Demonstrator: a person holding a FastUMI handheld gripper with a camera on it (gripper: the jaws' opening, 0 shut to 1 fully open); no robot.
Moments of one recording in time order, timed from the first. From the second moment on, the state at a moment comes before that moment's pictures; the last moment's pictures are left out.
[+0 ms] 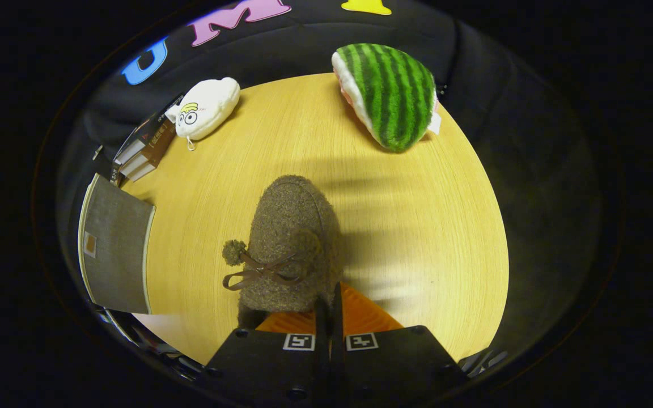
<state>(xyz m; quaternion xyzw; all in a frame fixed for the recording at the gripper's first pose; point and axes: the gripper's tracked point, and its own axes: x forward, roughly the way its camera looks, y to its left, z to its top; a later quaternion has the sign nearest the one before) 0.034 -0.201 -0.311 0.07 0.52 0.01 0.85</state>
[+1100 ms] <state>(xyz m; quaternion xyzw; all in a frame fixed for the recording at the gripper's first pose) 0.014 0.044 -0.078 0.20 0.41 0.03 0.89</state>
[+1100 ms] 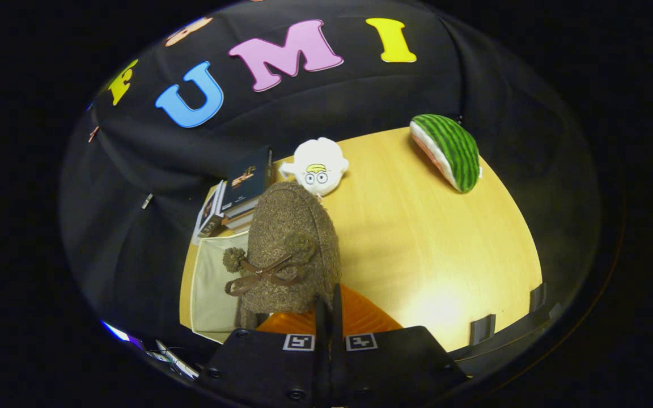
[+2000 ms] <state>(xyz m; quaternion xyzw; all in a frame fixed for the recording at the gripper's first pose) 0.030 0.195 -0.104 0.21 0.45 0.07 0.87</state>
